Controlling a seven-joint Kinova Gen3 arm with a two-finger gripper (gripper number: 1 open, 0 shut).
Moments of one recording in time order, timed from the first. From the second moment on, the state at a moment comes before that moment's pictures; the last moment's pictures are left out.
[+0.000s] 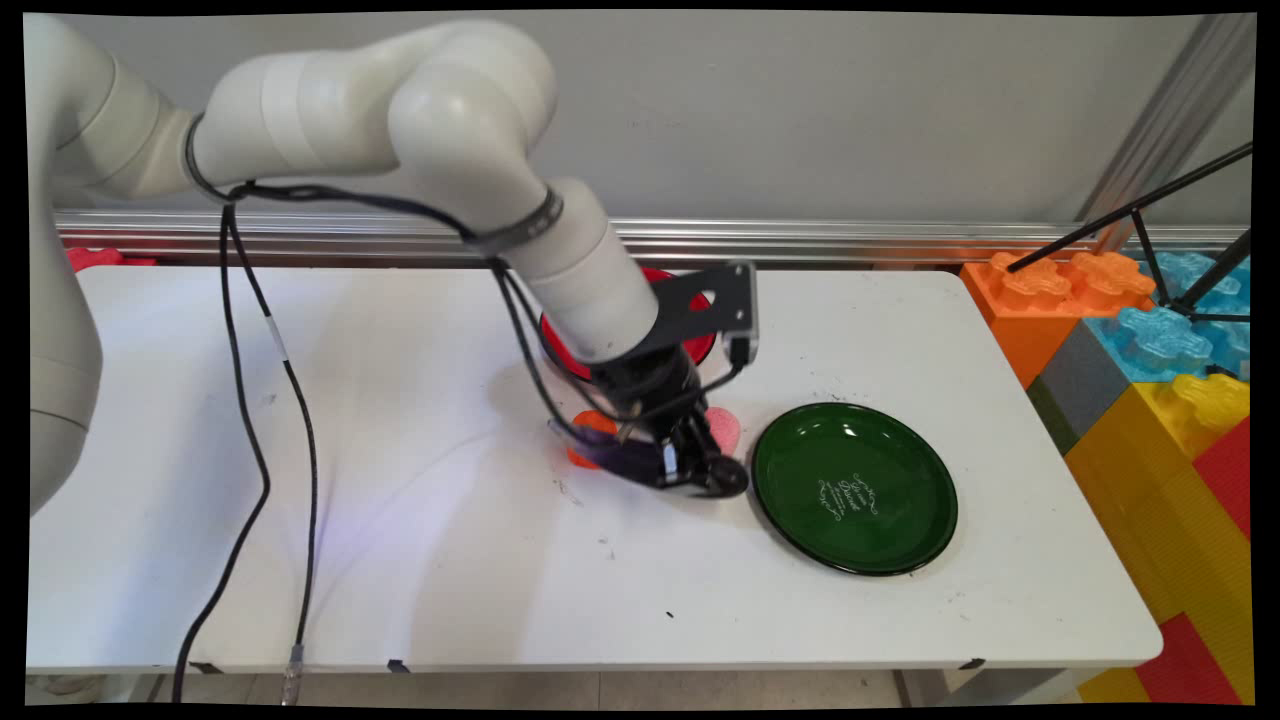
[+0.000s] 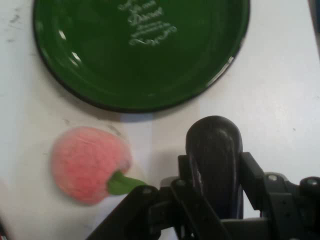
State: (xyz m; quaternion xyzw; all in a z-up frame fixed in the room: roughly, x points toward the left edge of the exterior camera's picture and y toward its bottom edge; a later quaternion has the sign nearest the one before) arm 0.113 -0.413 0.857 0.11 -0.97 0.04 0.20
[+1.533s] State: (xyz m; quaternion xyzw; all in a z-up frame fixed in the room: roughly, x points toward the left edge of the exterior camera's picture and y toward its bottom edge) arm 0.121 -0.377 0.778 0.06 -0.98 0.04 0.19
